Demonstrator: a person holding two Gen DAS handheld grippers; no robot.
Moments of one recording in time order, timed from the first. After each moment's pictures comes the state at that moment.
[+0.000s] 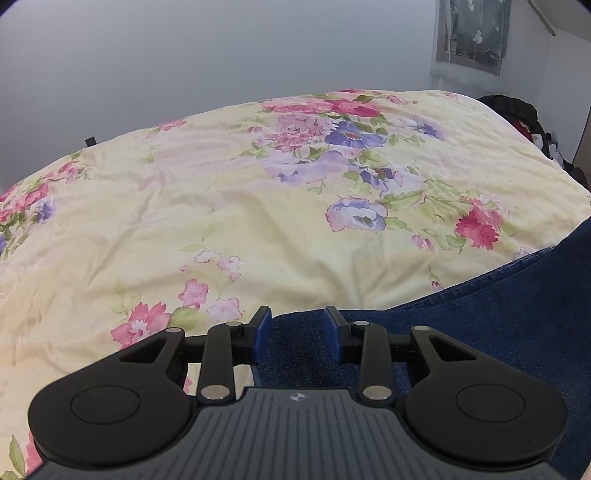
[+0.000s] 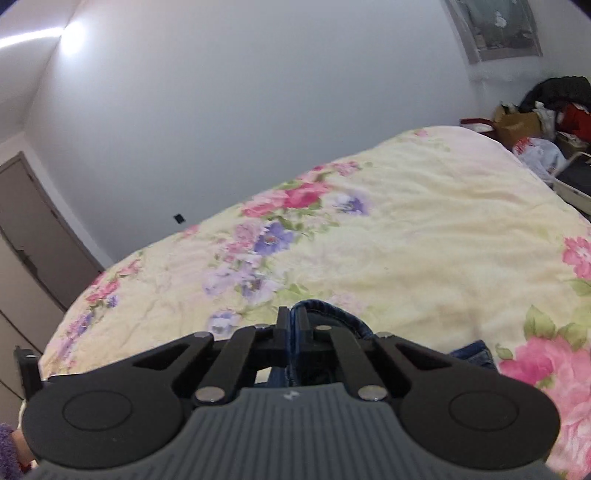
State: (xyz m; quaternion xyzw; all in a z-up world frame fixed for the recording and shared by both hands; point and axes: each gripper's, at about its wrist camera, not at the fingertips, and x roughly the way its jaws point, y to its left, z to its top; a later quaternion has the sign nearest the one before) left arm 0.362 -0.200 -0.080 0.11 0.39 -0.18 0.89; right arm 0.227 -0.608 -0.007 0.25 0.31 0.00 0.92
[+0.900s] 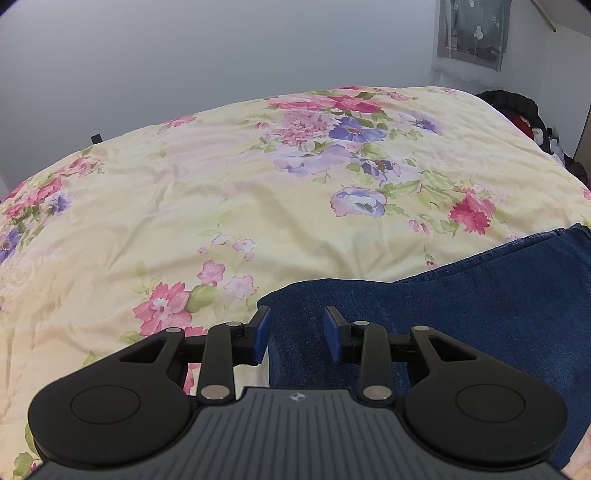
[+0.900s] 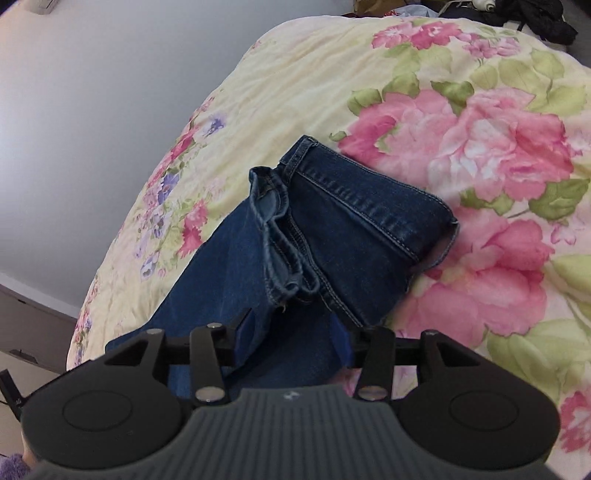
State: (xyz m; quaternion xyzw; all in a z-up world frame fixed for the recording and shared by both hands) left arm 0.334 -0.182 -0.064 0.12 0.40 -0.18 0.89; right arm 0.076 -0.639 -0.121 0.45 0.36 -0.09 0.81
